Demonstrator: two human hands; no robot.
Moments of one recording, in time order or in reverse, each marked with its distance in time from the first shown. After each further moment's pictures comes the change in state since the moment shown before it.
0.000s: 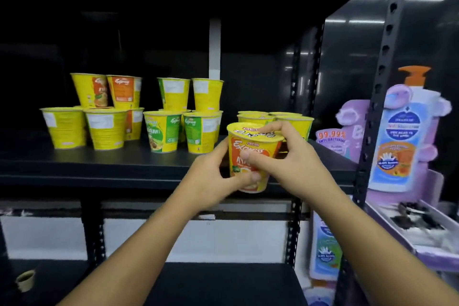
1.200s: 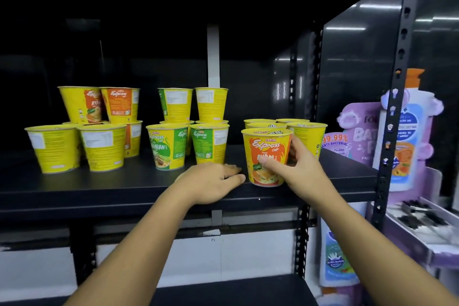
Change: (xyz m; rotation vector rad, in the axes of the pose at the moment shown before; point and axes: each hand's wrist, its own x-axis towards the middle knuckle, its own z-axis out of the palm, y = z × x) left_hand 0.068 -0.079 -0.044 0.668 -0.453 -0.089; right_hand 0.042 0.045 0.042 0.074 0.098 0.091
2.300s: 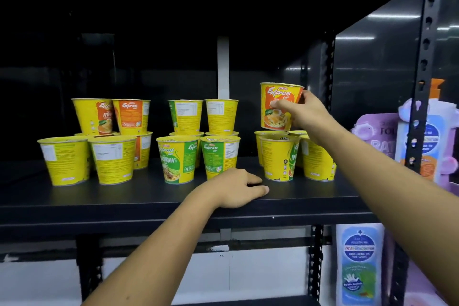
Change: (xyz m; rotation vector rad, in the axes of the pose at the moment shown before) left_hand 0.036 0.010 -0.005 -0.123 -0.072 0.050; right_hand 0.159 -0.030 -0.025 0.024 0.131 0.077
